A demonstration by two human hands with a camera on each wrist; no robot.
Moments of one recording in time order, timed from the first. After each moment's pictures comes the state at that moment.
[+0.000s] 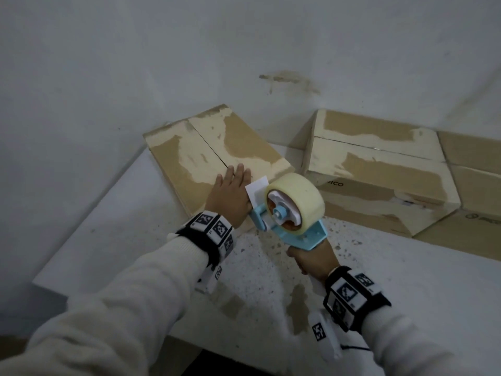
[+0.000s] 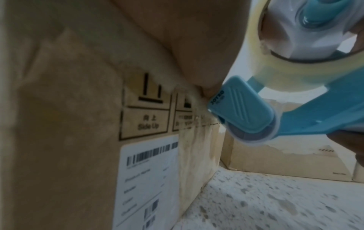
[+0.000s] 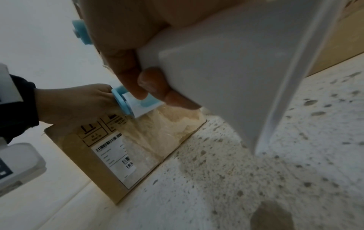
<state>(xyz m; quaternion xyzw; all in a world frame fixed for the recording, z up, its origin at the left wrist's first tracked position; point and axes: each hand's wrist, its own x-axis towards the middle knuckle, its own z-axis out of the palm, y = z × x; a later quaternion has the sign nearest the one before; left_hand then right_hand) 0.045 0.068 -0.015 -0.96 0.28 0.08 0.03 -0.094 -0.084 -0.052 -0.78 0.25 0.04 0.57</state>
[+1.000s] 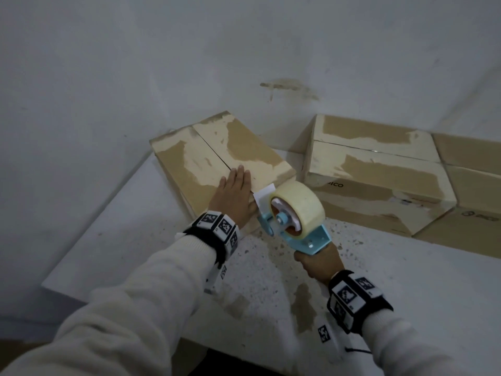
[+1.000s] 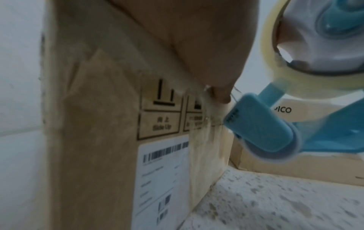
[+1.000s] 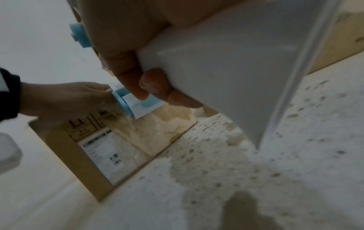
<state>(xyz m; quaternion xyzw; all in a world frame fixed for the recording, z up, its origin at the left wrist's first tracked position) 0.043 0.073 -0.013 -0.96 0.28 0.08 0.02 -0.104 -0.084 -0.062 -0.78 0.30 0.01 0.55</state>
